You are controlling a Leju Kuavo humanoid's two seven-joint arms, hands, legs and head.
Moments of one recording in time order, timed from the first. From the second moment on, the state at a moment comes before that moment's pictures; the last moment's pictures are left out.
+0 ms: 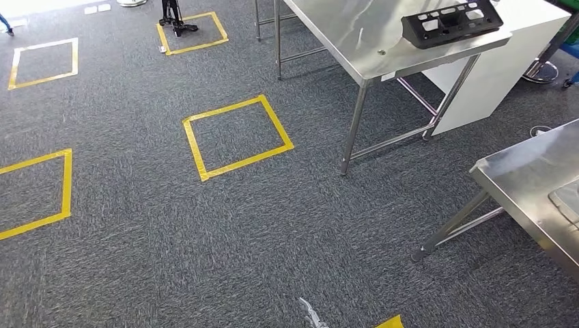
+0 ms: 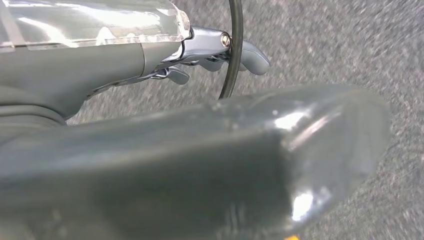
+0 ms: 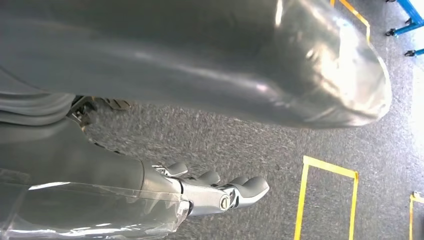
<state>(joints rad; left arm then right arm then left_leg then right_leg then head) -0.07 -0.15 1.24 -0.22 -1.27 -0.08 -0.55 0.12 0.11 0.41 -0.86 0.19 0.01 -0.56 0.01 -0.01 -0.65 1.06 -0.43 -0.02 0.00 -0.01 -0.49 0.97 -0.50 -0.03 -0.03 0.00</state>
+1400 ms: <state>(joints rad) -0.08 -0.15 1.24 -0.22 -1.29 -0.08 -0.52 0.12 0.11 0.41 -0.84 0.22 0.02 -0.56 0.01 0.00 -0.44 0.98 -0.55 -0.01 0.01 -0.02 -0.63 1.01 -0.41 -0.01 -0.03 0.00</state>
